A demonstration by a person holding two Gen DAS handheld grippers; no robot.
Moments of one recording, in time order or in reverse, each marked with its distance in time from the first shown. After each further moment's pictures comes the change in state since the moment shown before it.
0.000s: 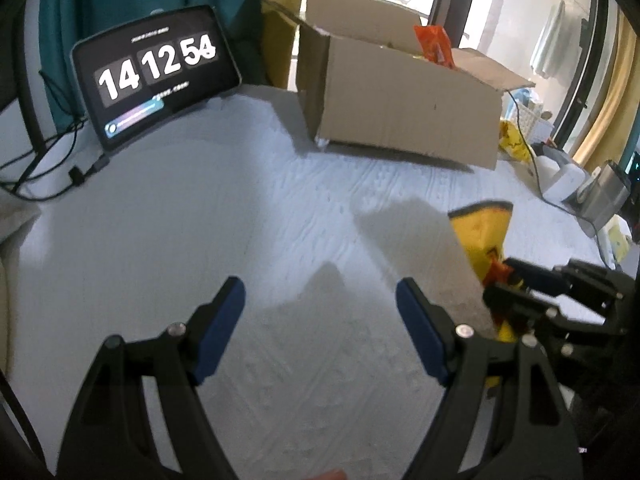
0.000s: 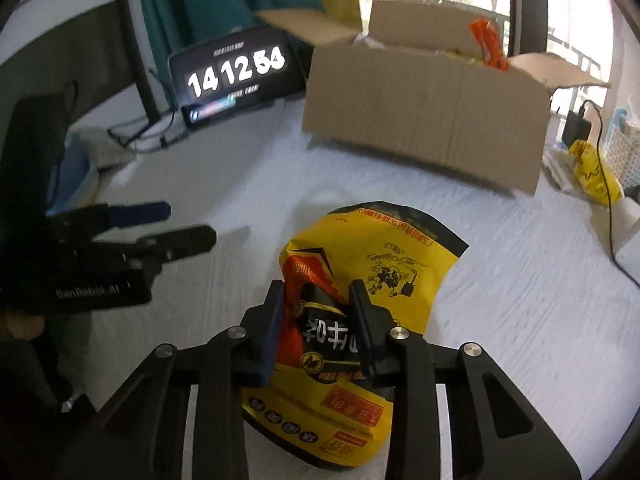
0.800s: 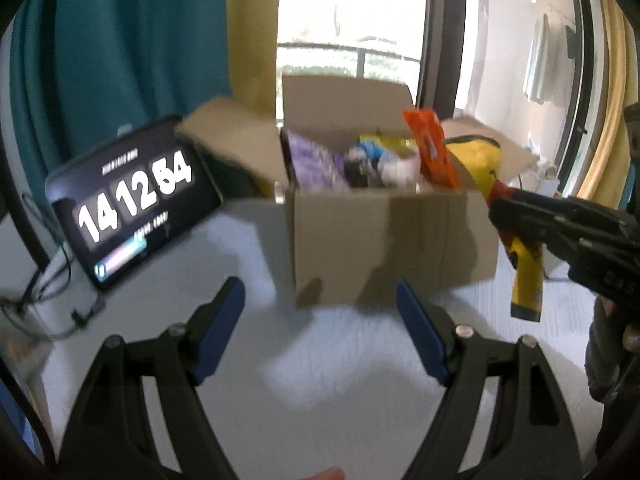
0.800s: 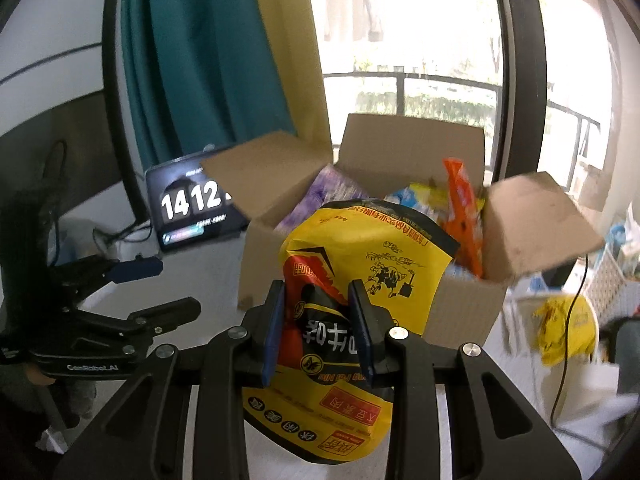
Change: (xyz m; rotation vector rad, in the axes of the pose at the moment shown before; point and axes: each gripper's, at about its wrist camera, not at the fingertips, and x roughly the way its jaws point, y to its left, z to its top) left arm -0.002 -0.031 0.119 0.077 -0.216 0.039; right arm -0.023 -0.081 0.136 -0.063 -0.267 0.017
